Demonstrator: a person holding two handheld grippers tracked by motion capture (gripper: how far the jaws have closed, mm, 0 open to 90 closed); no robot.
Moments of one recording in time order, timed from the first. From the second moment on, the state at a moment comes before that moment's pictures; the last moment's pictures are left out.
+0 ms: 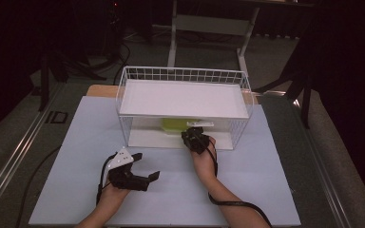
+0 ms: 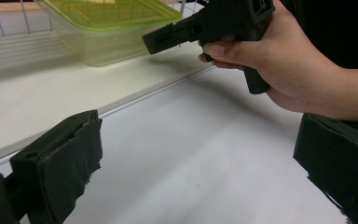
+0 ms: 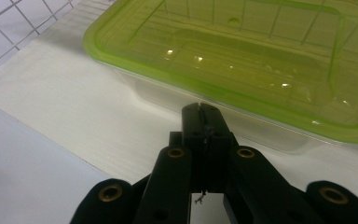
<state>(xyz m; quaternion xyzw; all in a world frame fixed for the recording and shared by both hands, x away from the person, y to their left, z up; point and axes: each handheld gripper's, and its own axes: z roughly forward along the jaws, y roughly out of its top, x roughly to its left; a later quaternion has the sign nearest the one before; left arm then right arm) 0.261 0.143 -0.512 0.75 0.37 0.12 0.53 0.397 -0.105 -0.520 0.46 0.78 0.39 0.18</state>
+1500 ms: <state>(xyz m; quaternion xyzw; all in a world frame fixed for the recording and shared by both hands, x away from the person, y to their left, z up) 0.256 0.129 -0.491 0.76 0.32 0.12 0.55 0.313 -0.142 -0.486 0.35 0.81 0.47 0.12</state>
